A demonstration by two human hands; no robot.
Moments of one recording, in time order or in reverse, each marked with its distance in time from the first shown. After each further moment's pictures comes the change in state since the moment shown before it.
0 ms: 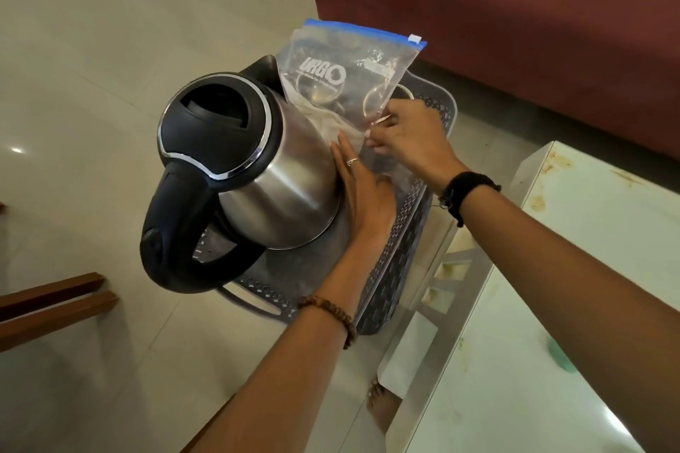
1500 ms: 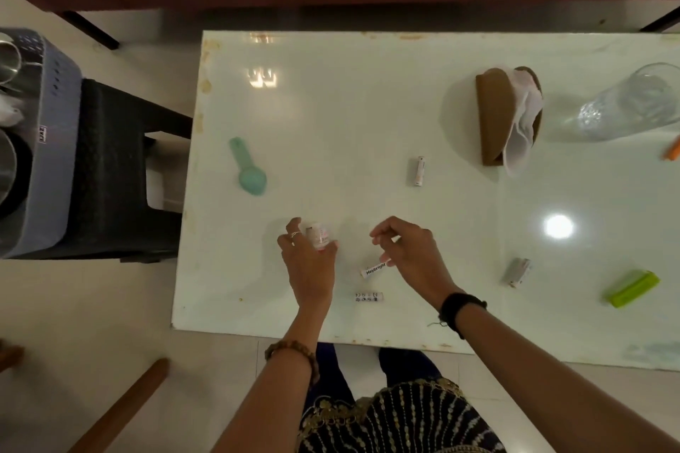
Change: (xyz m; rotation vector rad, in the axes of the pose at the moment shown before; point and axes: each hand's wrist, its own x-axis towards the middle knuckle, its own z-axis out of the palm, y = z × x) left_hand -0.368 -0.082 0.248 0.421 -0.181 -0.065; right_hand -0.461 0.280 -0.216 0.220 0.245 0.500
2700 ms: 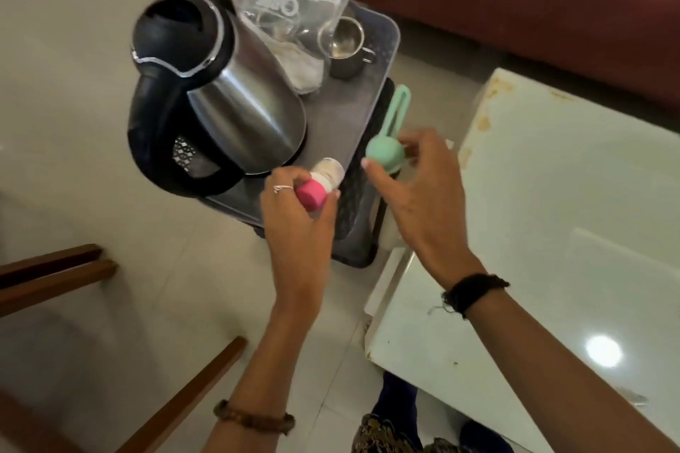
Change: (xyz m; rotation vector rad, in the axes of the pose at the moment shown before) left_hand 0.151 -0.072 -0.337 -0.323 0.501 0.192; right_hand 0.059 -0.282 0.315 -0.260 0.177 -0.579
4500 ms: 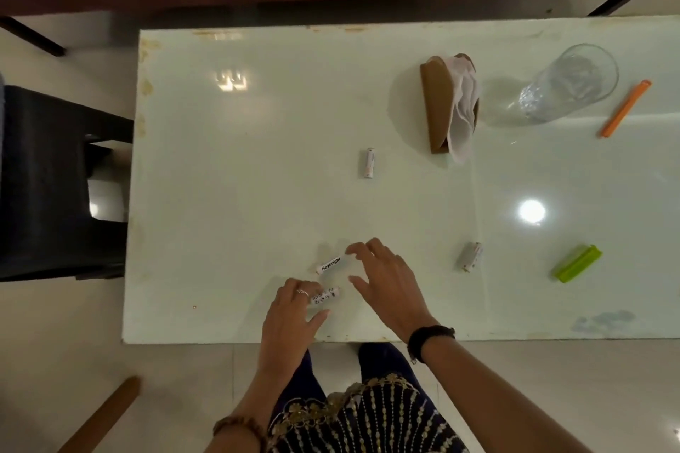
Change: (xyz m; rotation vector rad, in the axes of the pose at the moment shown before) left_hand -0.353 -0.024 0.196 0.633 -0.950 0.348; right_hand -0.236 0.311 -0.266 -0.287 -0.306 0.269
